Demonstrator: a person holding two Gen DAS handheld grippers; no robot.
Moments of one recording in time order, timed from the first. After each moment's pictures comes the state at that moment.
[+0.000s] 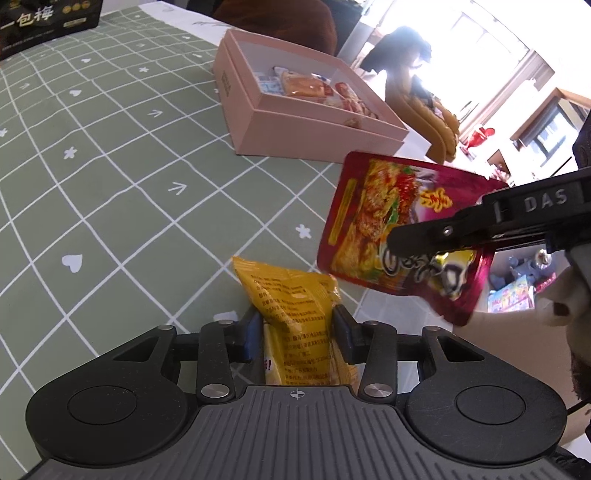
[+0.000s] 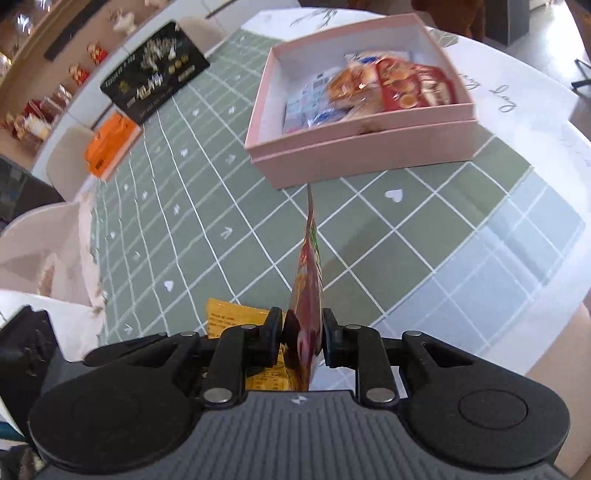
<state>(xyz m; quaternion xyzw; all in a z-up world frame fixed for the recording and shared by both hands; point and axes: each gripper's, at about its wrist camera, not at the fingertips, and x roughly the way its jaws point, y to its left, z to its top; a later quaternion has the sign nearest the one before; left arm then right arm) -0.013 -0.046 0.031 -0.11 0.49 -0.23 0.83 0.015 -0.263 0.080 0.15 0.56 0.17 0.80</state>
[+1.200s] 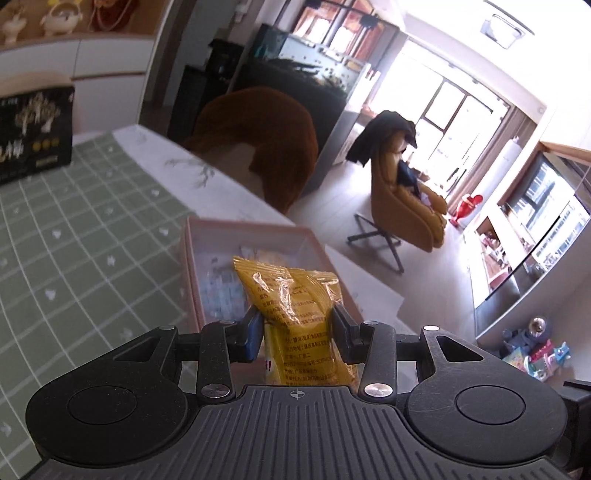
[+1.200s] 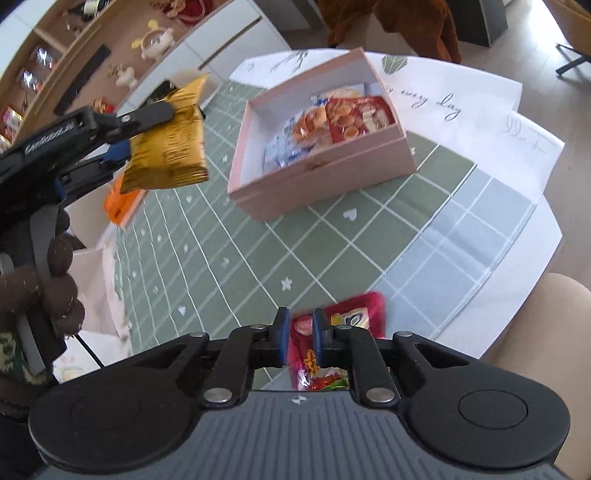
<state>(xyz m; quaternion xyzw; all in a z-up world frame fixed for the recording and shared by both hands) 0.084 -0.065 0.140 -0.13 0.37 -0.22 0.89 -0.011 -0.320 0.090 0.21 0.52 0.16 0.81</state>
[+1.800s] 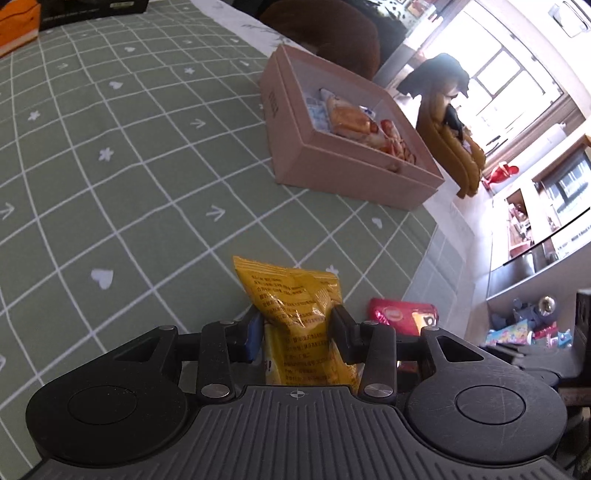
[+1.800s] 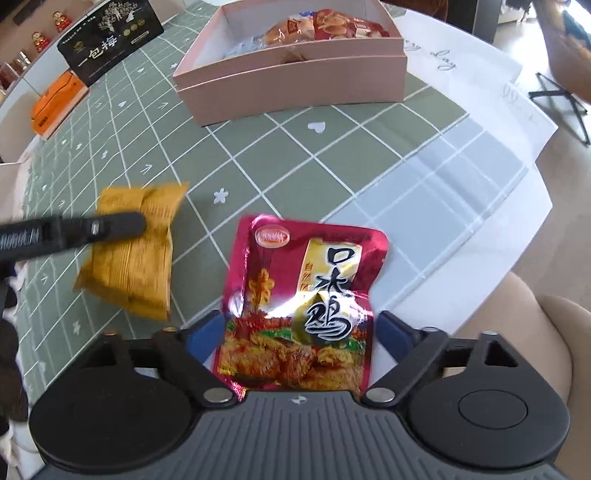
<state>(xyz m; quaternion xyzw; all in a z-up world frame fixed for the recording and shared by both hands) 0.012 -0.017 0.025 -0.17 0.50 -0.17 0.83 -0.026 -0.270 0.034 0.05 0.58 0.08 0.81</state>
